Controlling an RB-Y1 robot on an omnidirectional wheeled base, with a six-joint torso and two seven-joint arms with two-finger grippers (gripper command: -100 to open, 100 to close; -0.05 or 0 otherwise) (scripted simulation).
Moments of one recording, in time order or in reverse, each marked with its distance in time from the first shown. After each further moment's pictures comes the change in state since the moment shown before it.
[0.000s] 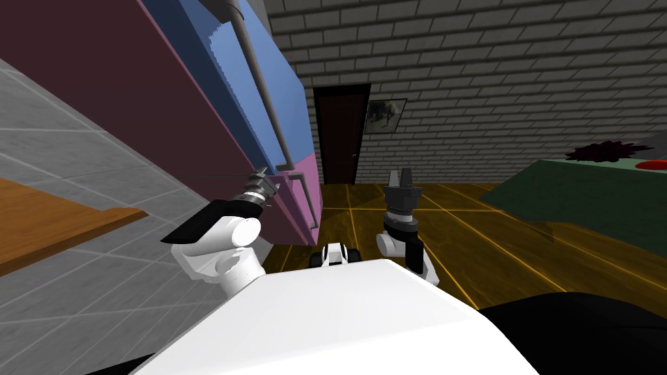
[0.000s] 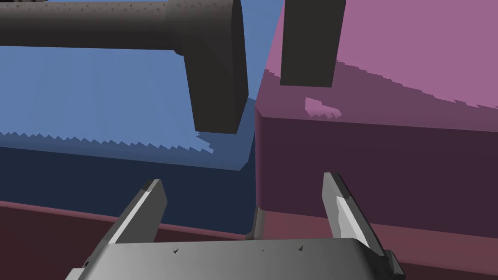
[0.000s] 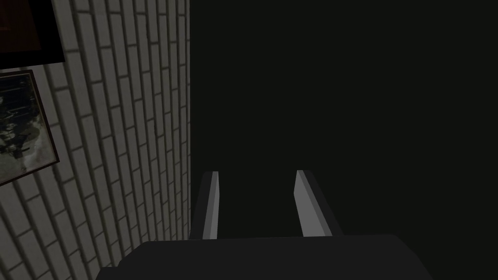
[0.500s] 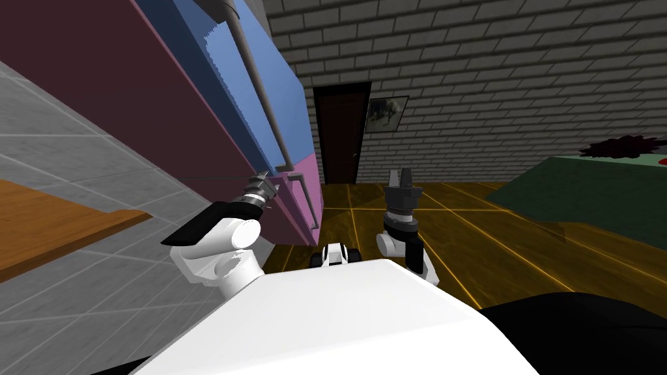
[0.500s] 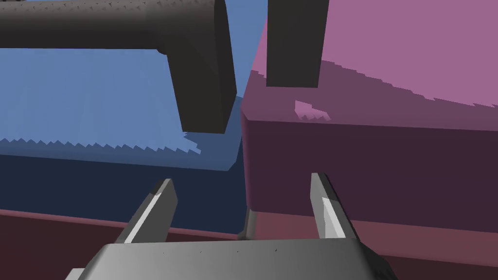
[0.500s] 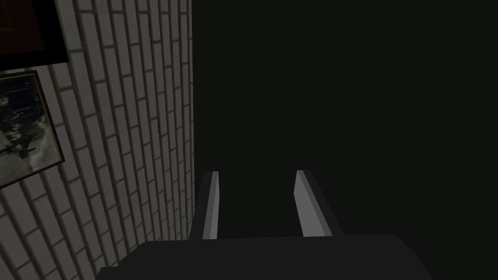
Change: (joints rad) left arm 0.024 -0.010 -0.001 -0.010 -0.005 0.017 0.001; right arm 0.000 0.000 0.000 0.000 0.000 0.000 0.000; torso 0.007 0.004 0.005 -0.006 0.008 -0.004
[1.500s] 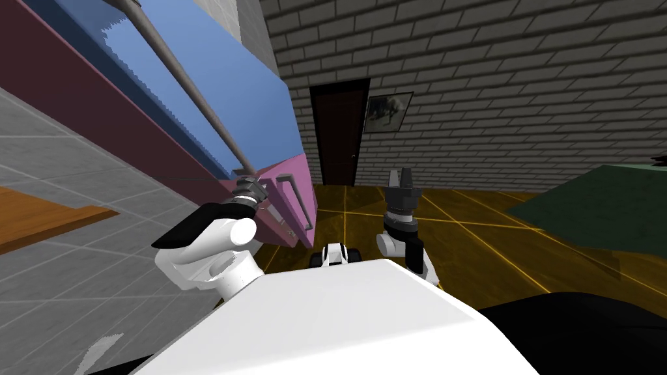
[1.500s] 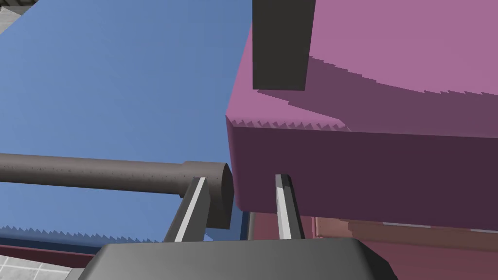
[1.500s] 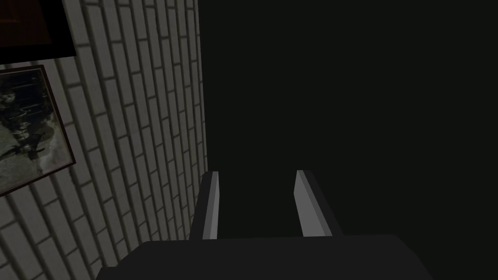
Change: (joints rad) left arm -0.012 -0.024 0.081 0.001 -0.099 0.030 0.011; right arm 0.000 0.000 0.000 0.000 0.000 0.000 0.000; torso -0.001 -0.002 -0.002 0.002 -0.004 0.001
